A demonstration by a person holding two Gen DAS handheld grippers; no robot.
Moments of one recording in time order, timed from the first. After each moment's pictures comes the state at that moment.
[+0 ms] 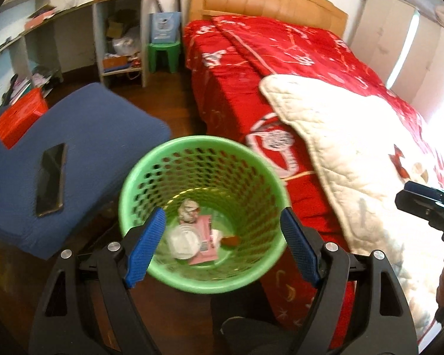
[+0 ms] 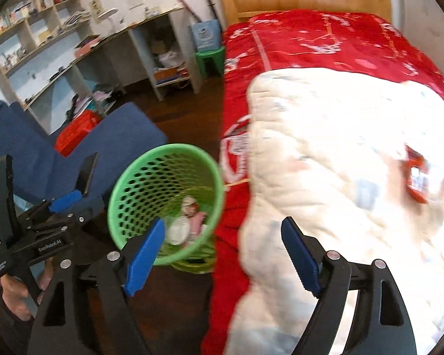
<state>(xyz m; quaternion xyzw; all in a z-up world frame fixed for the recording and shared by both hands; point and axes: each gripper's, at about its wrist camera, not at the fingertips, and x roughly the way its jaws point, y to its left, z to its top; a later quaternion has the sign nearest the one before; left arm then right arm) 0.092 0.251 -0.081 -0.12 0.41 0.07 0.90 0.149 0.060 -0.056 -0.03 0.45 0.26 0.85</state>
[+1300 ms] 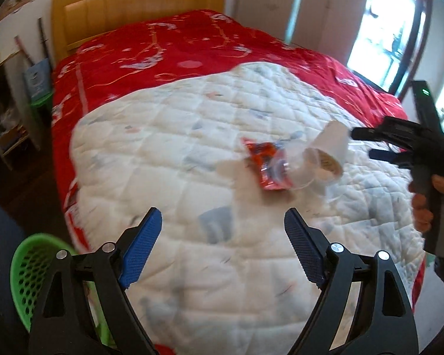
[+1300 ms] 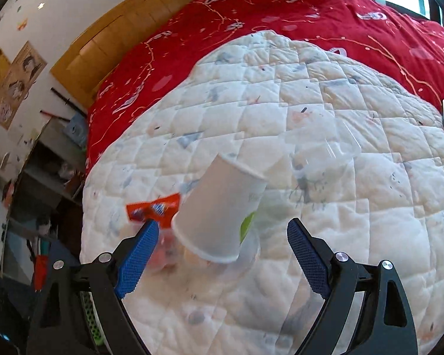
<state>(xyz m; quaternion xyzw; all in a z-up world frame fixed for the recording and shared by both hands) 0.233 -0.019 -0.043 0.00 0.41 -0.16 0.90 0.274 -0.288 -0.061 0.22 0.46 0.02 0.86</state>
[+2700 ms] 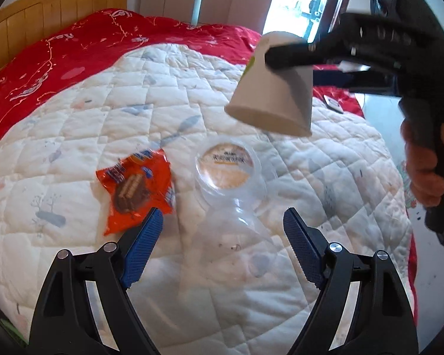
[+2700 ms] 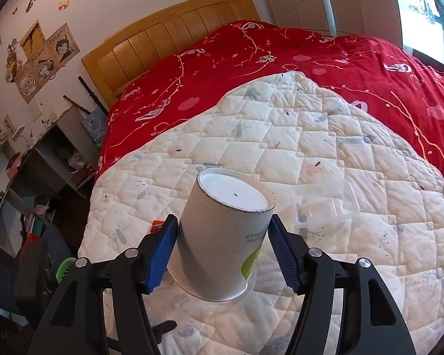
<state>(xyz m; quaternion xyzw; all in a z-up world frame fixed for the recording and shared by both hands) 0.270 -0.139 -0.091 0.06 0.41 -0.35 0.84 0.270 -0.285 -0.024 0.15 0.39 0.07 0.91</state>
